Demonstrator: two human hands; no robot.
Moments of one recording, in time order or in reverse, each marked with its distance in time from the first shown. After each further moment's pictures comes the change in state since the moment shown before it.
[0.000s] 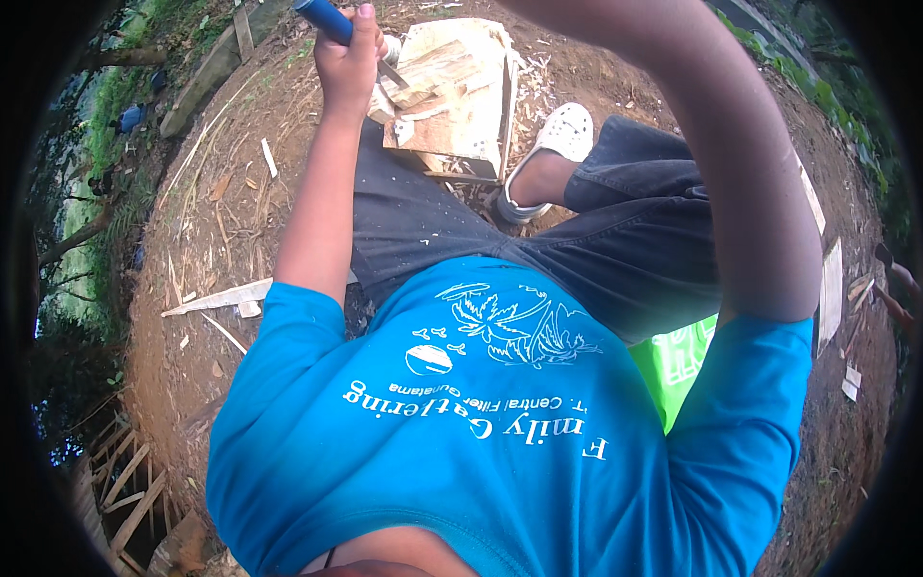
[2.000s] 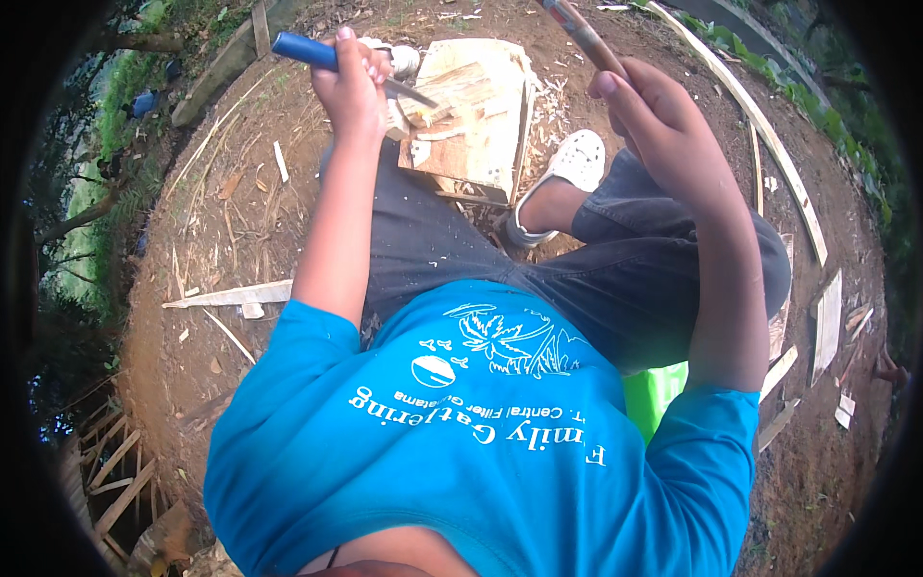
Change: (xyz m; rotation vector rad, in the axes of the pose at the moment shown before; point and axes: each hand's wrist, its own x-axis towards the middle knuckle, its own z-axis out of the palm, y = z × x) left_hand -0.004 0.026 -0.001 -0.489 0.085 -0.134; right_hand -0.065 0.119 0.004 0.303 -0.016 0.358
